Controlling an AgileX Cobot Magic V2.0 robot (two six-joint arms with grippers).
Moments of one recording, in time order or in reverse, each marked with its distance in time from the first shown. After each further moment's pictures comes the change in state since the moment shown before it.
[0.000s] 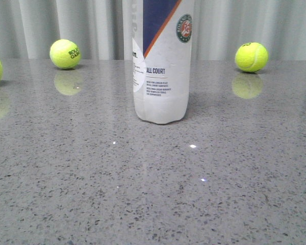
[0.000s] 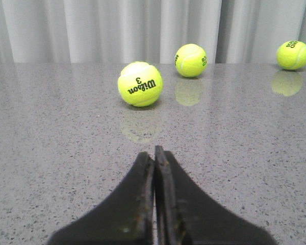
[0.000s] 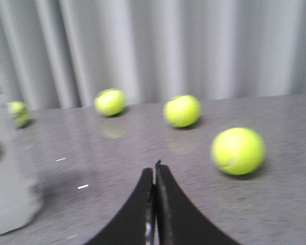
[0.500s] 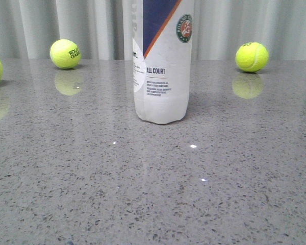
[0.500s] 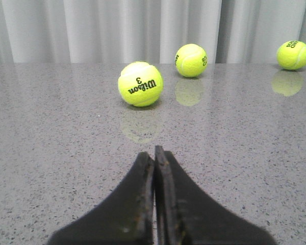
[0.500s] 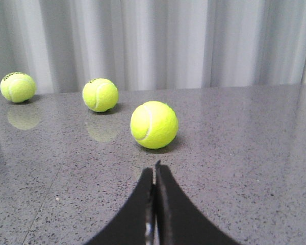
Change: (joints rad) left arm 0.000 0.000 0.000 0.000 0.000 0.002; right arm -0.205 -0.081 0.262 -0.127 -0.220 0.007
